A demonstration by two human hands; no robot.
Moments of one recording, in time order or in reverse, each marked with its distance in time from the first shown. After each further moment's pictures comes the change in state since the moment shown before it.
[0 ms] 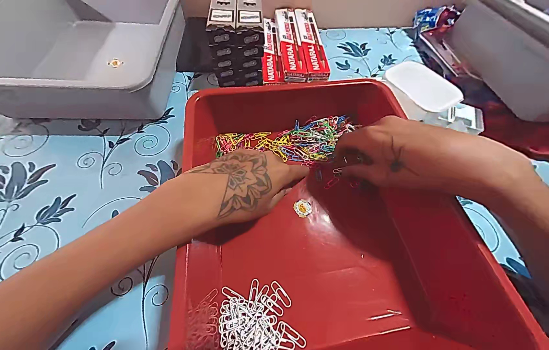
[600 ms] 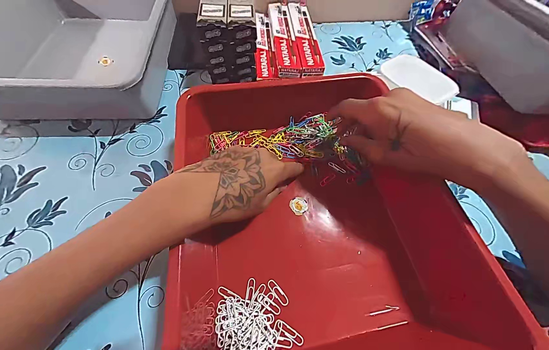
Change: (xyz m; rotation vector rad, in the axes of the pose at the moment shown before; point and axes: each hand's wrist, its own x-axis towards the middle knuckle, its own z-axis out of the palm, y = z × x) left_hand 0.001 -0.003 0.003 0.034 0.048 0.048; right_hand 0.001 0.005 -0.005 0.003 0.216 -0.030
